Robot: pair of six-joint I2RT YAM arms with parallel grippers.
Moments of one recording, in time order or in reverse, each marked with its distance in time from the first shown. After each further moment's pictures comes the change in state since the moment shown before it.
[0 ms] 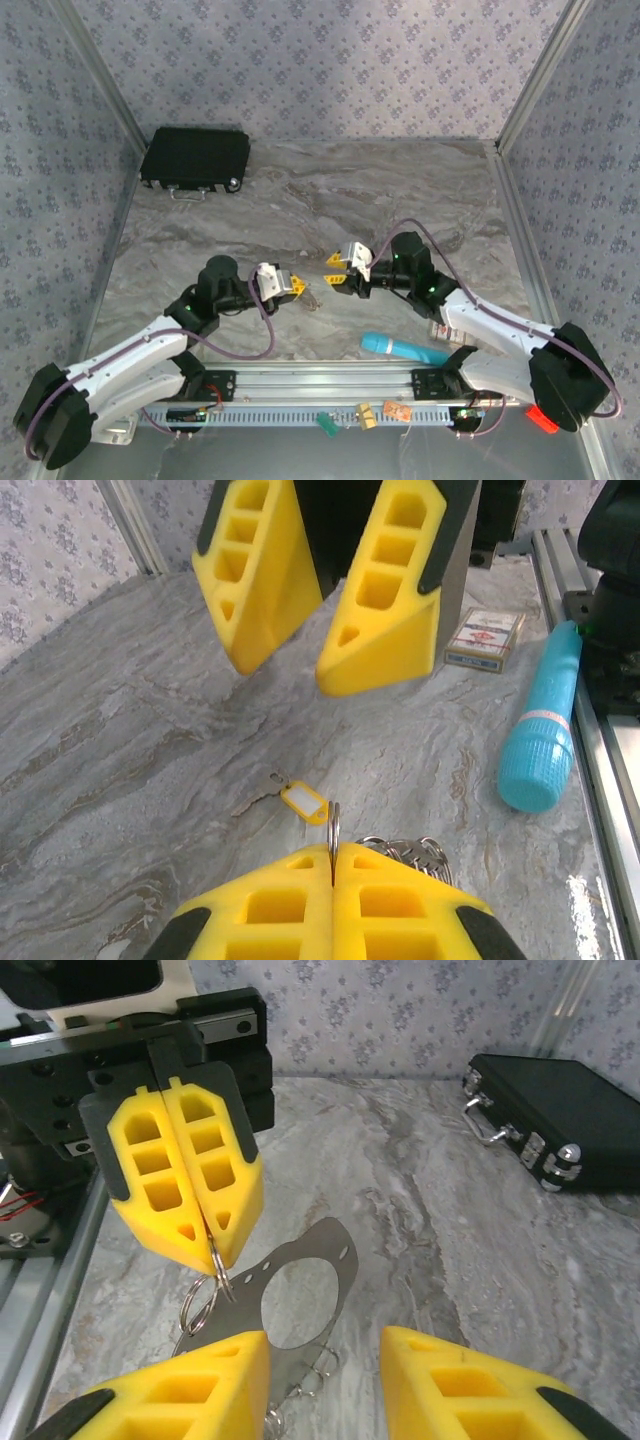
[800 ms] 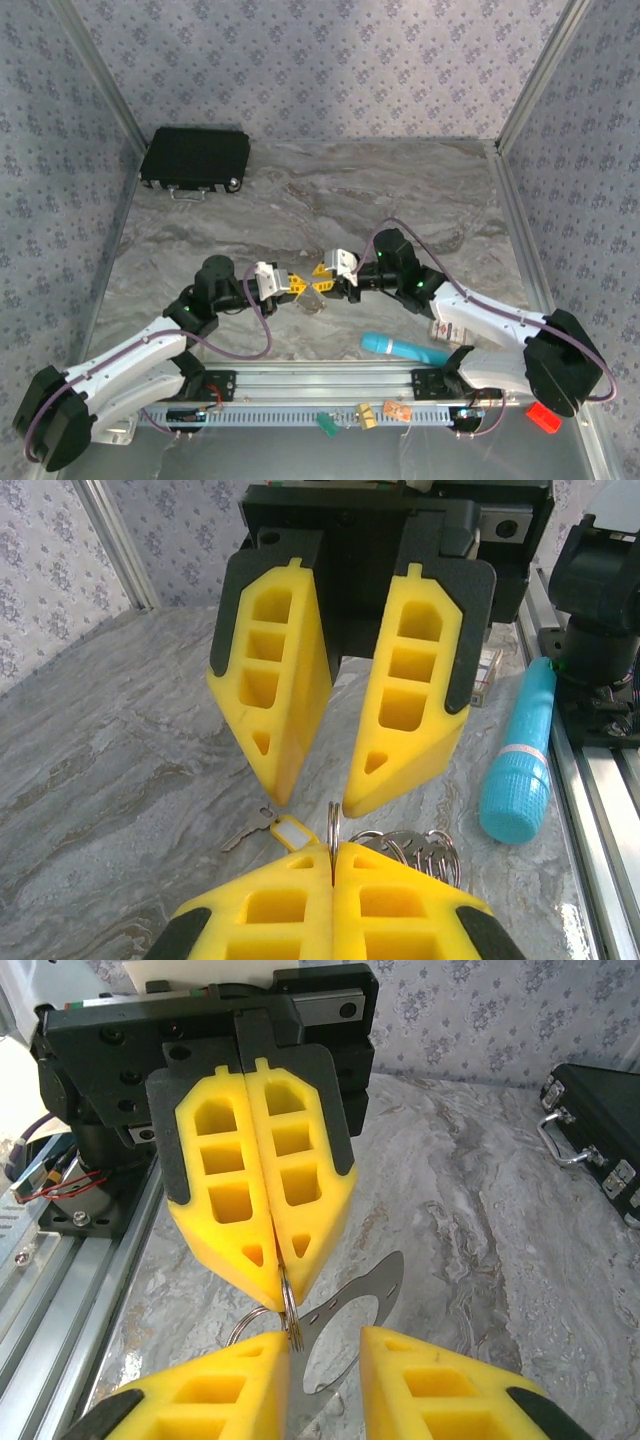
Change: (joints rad) left arm 0.005 -0.009 -0.002 0.050 0.053 -0.032; right arm 0.088 0.076 0.095 -0.100 -0.026 -0.091
